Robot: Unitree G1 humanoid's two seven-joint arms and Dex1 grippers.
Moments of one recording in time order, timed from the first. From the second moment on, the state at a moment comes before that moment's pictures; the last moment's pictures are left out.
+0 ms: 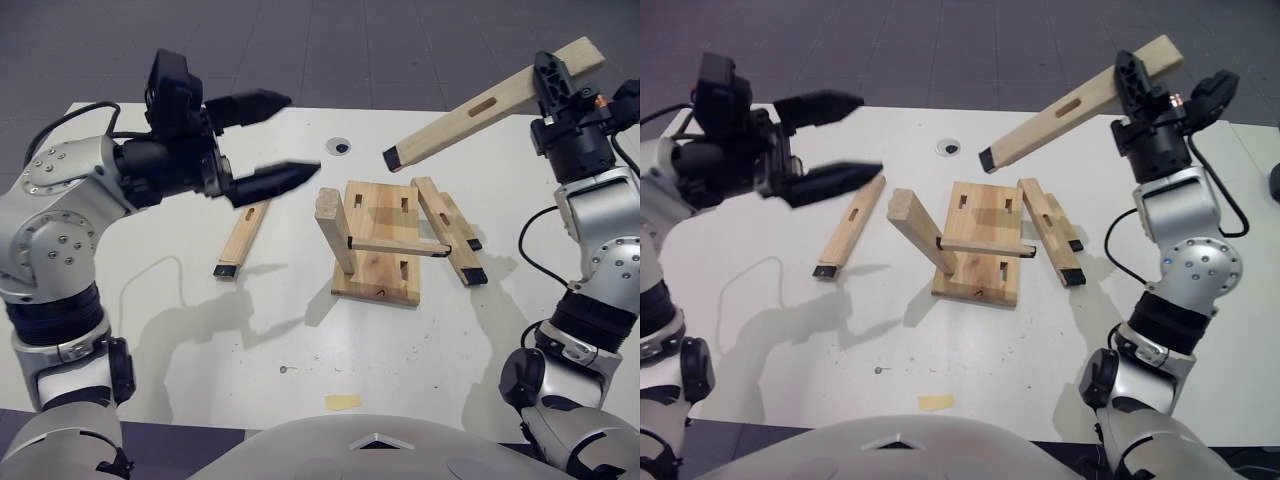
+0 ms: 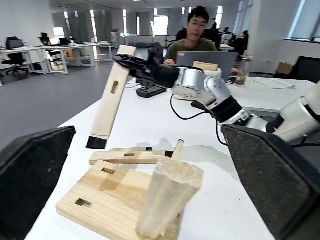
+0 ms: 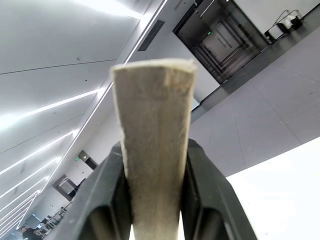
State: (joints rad) left arm -0.52 0.70 0.19 -0.44 -0.94 0.93 -0.99; right arm -0.45 -0.38 -0.54 -0.14 1.29 0.67 -0.04
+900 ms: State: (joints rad) left arm -0.47 0.73 -0.15 -0.48 -0.62 0.63 -1.10; right arm -0.44 -0.39 -0.51 -0.11 1.26 0.69 -0.04
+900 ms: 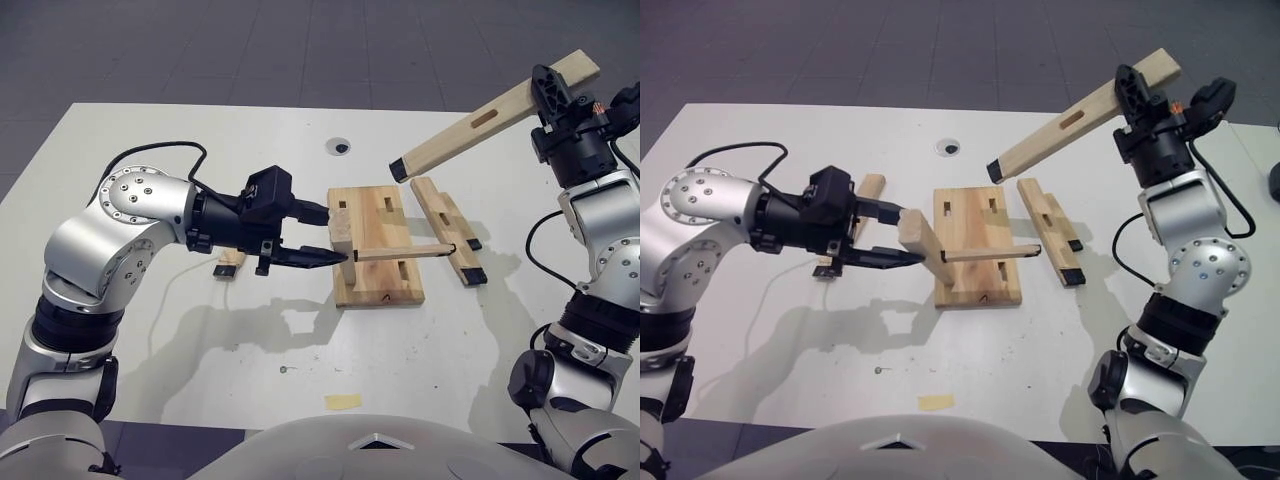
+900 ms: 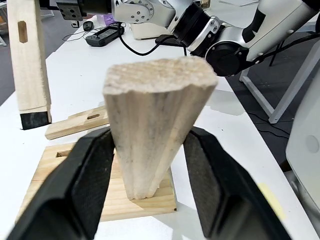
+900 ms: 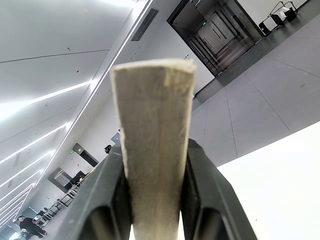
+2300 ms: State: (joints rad) left arm -0.36 0.56 -0.21 -0.42 -0.39 0.49 -0.66; right arm -0.30 -0.33 -0.10 -0.20 0.42 0.30 0.31
